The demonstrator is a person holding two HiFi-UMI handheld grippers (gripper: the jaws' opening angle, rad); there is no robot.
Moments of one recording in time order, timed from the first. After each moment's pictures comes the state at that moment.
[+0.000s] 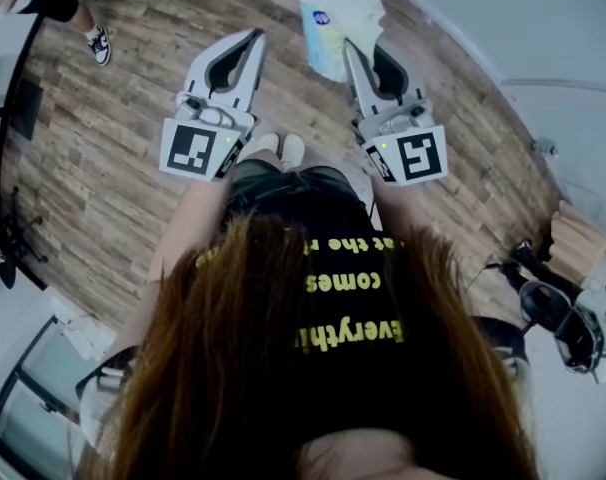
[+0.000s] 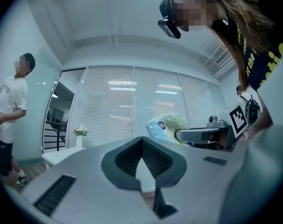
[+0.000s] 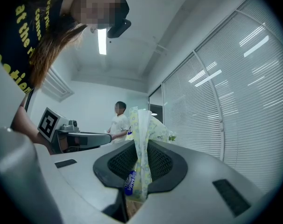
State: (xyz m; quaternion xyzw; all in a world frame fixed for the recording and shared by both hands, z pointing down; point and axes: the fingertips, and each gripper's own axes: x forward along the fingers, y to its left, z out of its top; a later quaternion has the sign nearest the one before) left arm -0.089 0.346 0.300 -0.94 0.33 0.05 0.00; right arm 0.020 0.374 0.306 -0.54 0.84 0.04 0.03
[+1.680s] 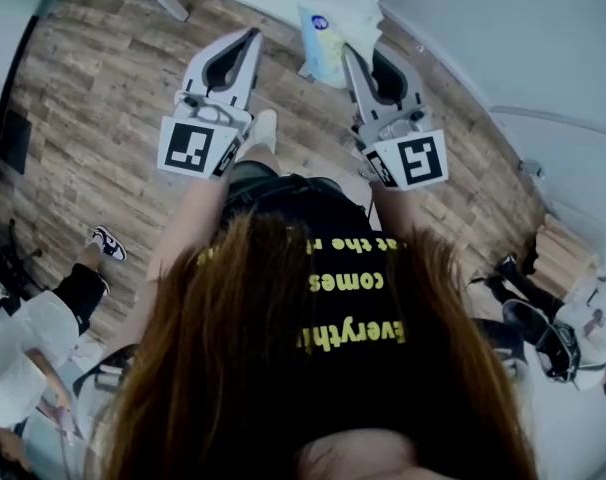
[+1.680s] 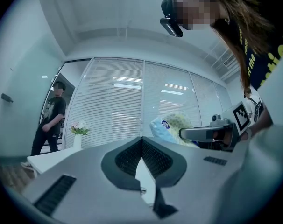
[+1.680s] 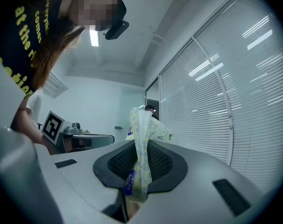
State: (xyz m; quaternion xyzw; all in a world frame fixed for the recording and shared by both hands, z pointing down) left arm -0.065 0.136 0.320 -0.94 0.33 0.05 -0.02; right arm 0.046 0.177 0.312 -0.54 0.84 0.03 0.01
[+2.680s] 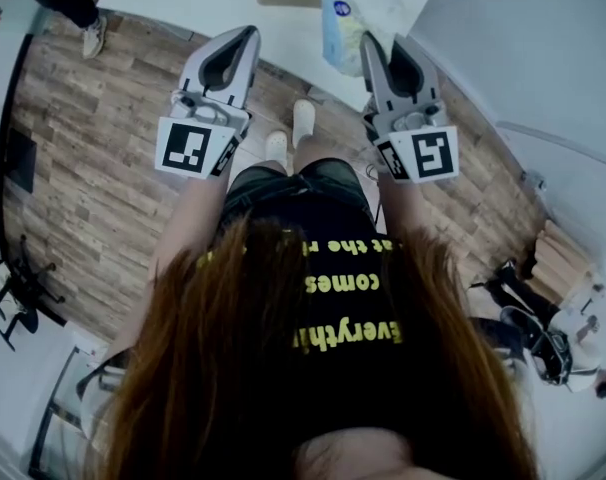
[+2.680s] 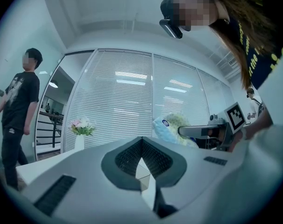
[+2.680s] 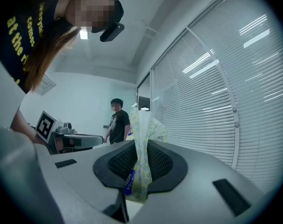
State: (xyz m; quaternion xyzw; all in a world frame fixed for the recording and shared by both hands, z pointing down) left arm -0.059 -0.026 0.321 -0.95 0.32 0.05 -0.02; right arm 0.080 0.010 0.307 -0.57 0.82 0.02 0.02
